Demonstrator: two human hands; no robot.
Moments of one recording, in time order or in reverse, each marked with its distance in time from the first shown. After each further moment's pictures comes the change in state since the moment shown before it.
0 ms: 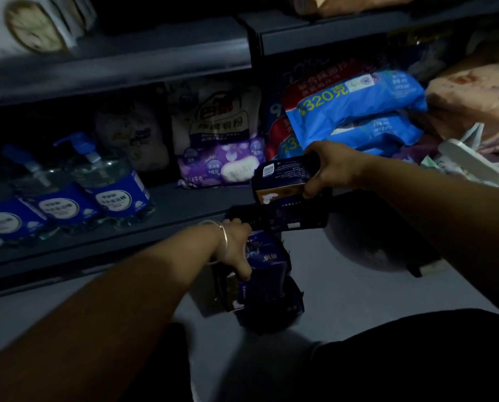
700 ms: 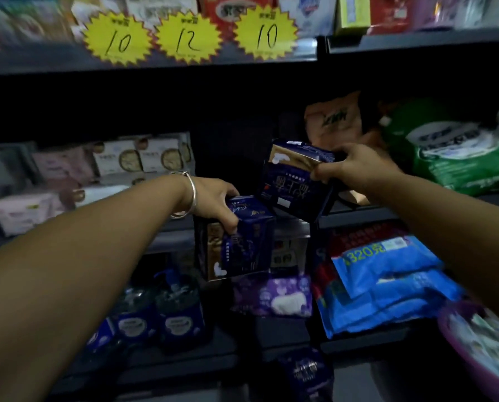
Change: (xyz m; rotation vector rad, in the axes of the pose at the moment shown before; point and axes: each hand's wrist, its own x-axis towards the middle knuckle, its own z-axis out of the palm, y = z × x) left_hand -0.205 -0.106 -0.251 -0.303 0.530 -0.045; right_hand 0.021 -0.173 -0.179 0.481 0.465 -0.239
